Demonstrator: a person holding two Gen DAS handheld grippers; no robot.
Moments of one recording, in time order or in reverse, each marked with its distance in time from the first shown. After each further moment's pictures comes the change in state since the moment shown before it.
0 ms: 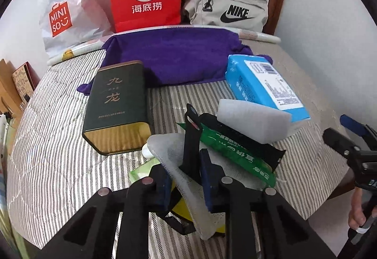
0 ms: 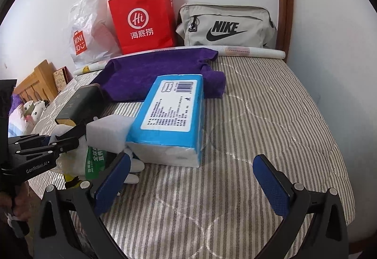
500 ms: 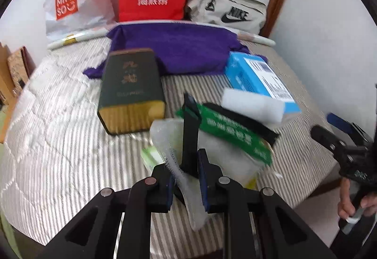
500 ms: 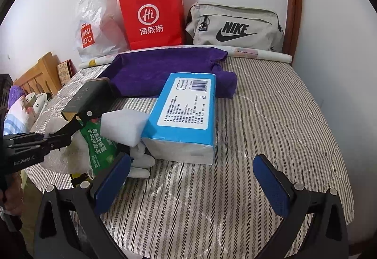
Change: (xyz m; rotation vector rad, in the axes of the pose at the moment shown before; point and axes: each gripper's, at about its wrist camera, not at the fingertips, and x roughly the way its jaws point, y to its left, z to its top) left arm -0.015 0.030 -0.018 -0.047 0.041 -0.109; right arm -0.002 0.019 -0.003 -0.048 0.008 0.007
